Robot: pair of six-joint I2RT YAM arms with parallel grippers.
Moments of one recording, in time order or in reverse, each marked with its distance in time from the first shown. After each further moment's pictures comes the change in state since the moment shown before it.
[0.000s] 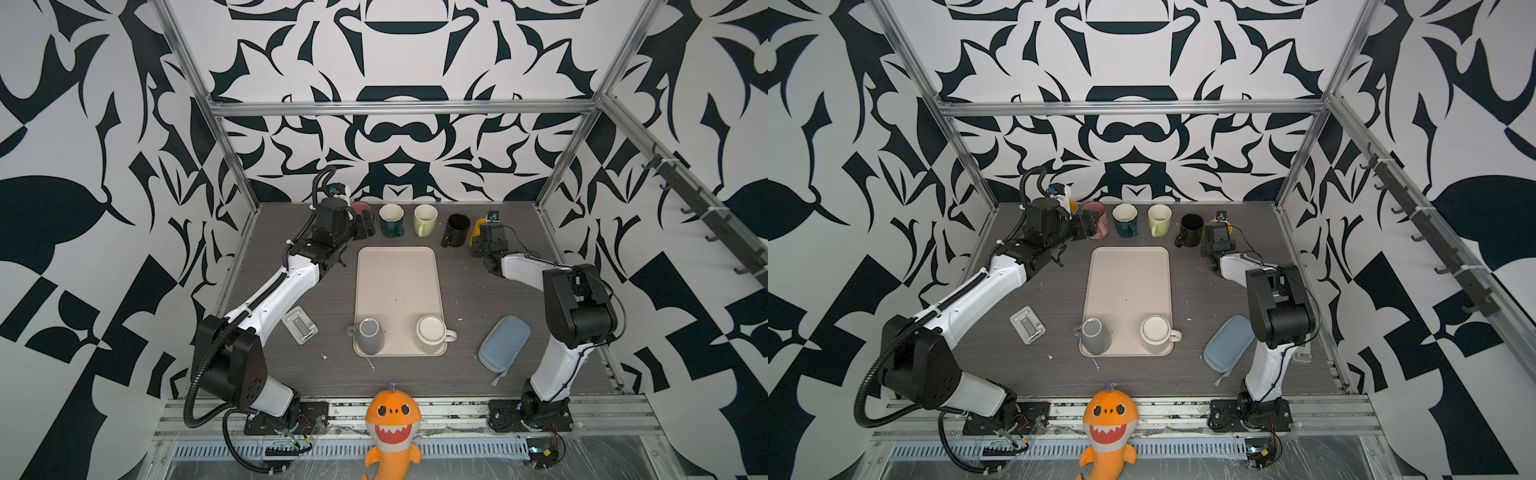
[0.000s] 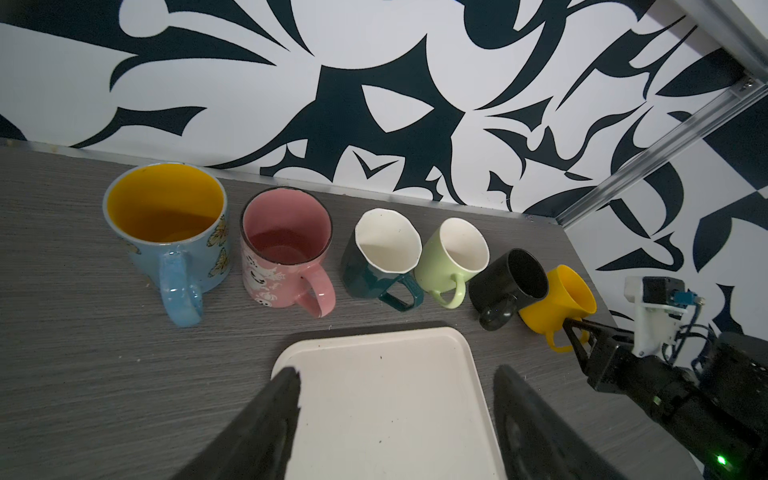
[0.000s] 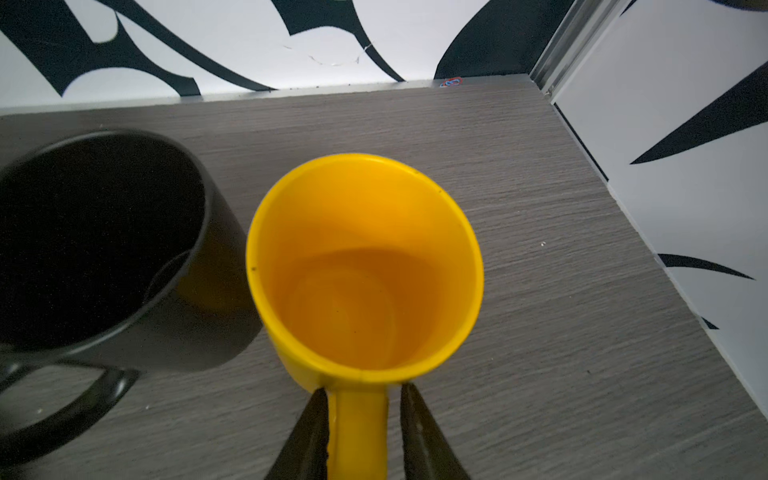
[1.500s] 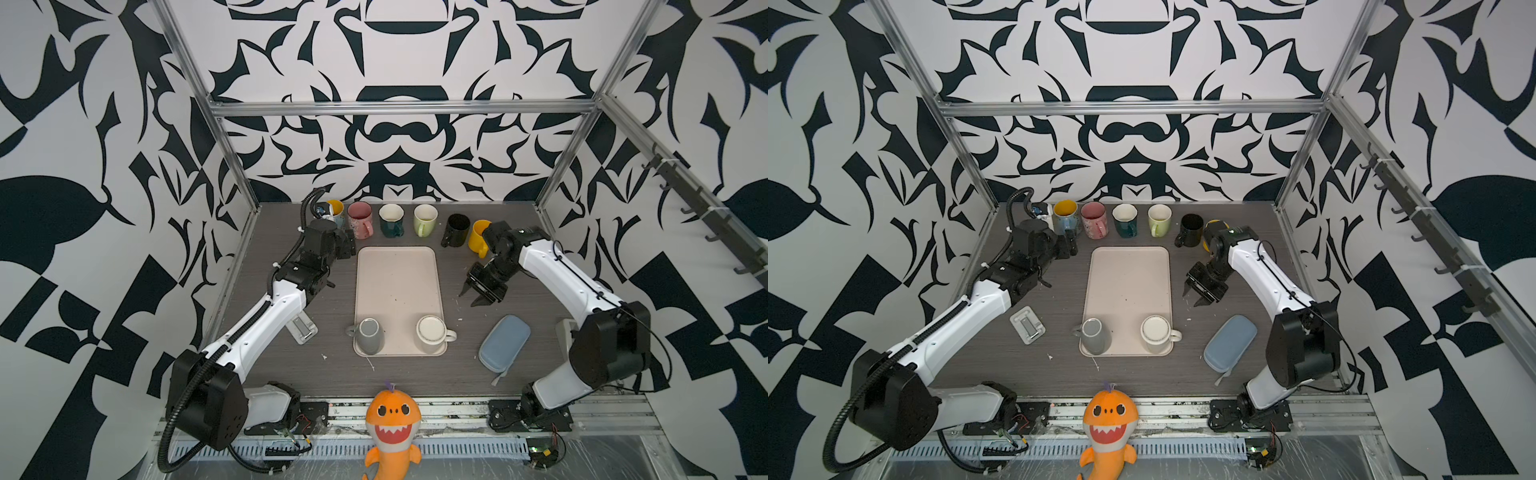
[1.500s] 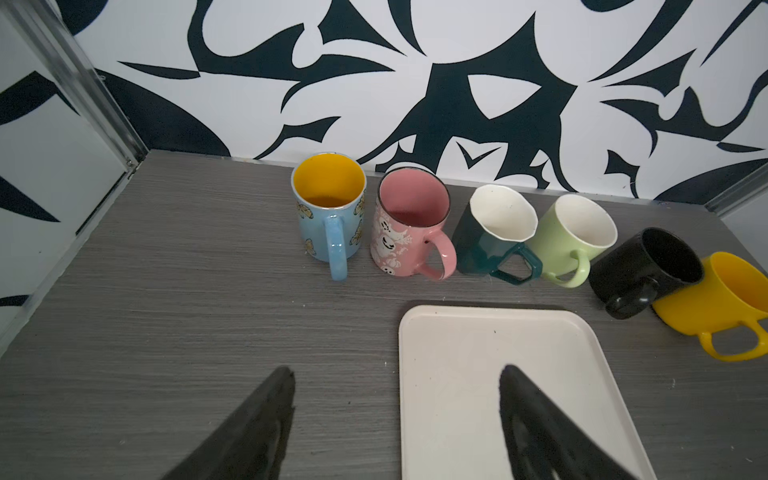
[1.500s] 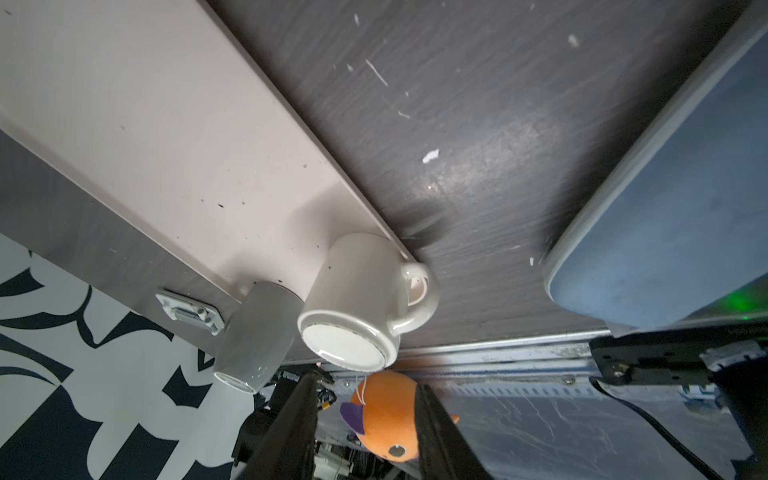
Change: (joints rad) left arm 0.002 -0.213 -0.225 -0.038 -0.273 0.148; right arm 0.089 -0.249 0.265 -1.407 -0.835 0.756
